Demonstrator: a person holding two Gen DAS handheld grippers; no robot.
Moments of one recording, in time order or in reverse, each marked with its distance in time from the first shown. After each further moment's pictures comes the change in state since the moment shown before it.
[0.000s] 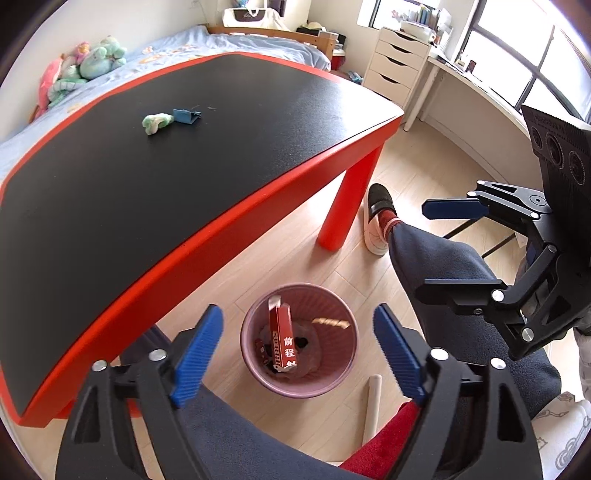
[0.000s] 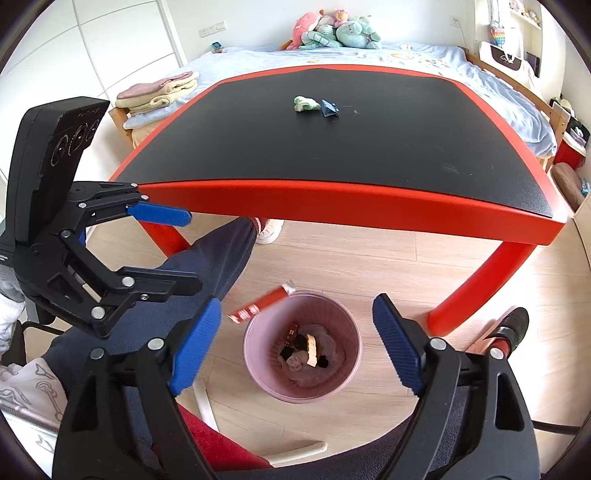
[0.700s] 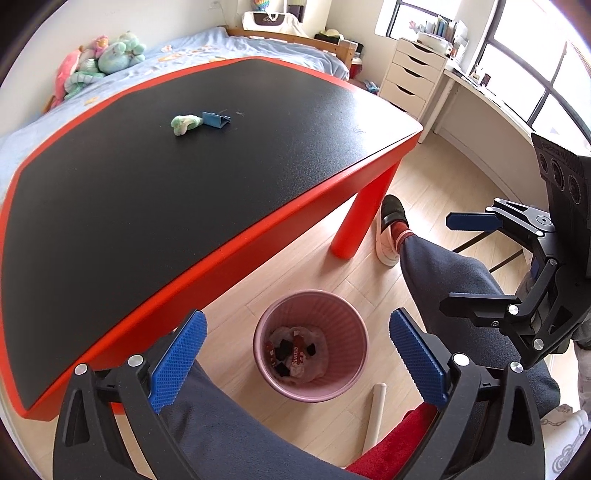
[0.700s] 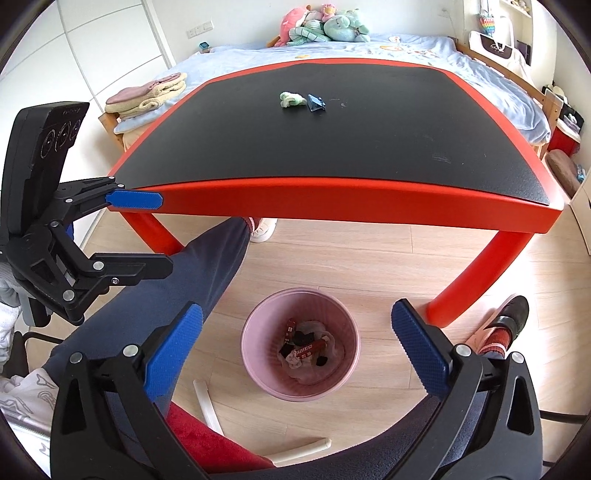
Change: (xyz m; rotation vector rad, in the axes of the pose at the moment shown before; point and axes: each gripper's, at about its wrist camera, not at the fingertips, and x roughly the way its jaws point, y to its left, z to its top) left arm -0.010 0.017 0.004 -0.051 -0.022 0.023; right arm 0.004 -0.005 0.003 0.042 0.009 -0.004
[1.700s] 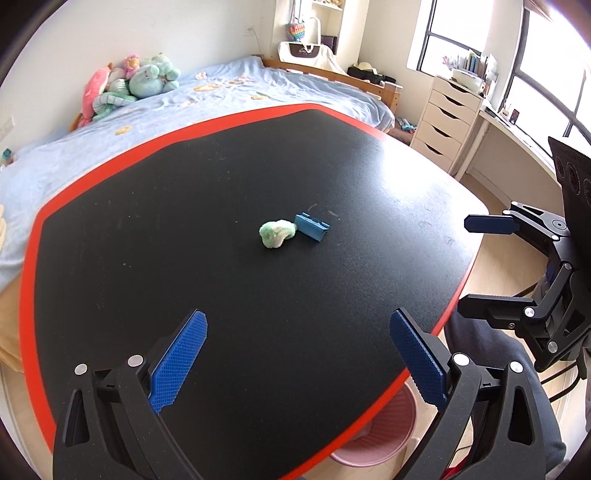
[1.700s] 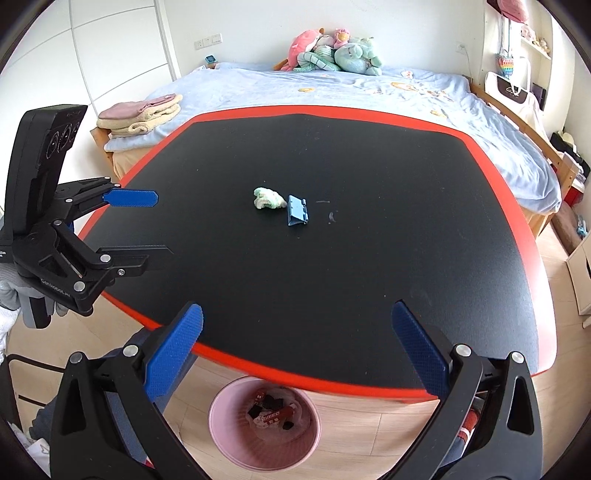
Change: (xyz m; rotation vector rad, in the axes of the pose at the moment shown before) left arm 0.006 0.079 0.094 -0.042 -0.121 0.091; right arm 0.036 -0.017 0.138 -0.101 -0.071 -0.036
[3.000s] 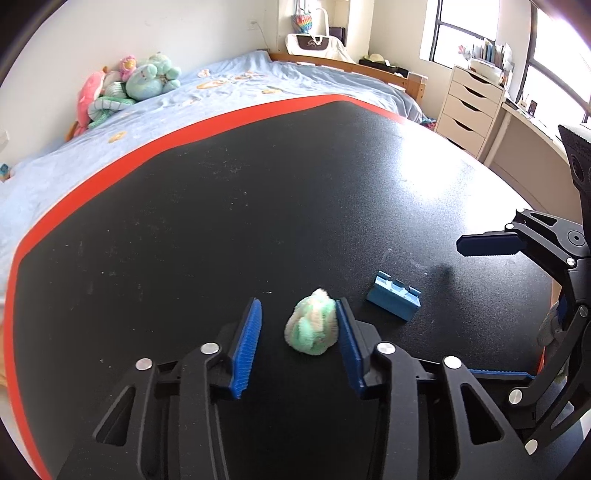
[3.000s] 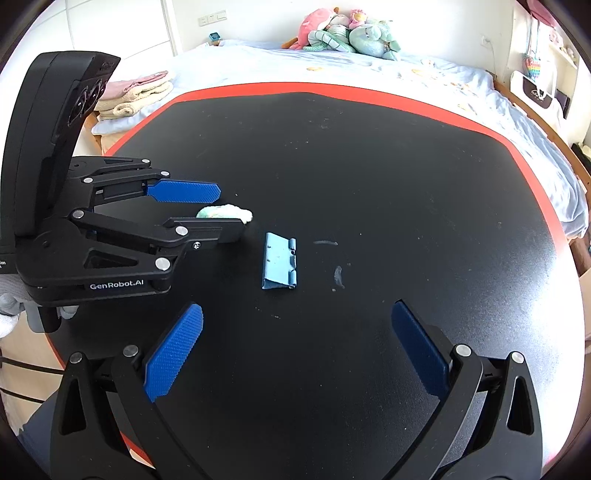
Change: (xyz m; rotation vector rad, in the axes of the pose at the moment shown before) left arm 0.081 0.032 0.049 0.030 0.014 0.070; right arm 0.103 -0.007 0.051 -0.057 0.069 0.011
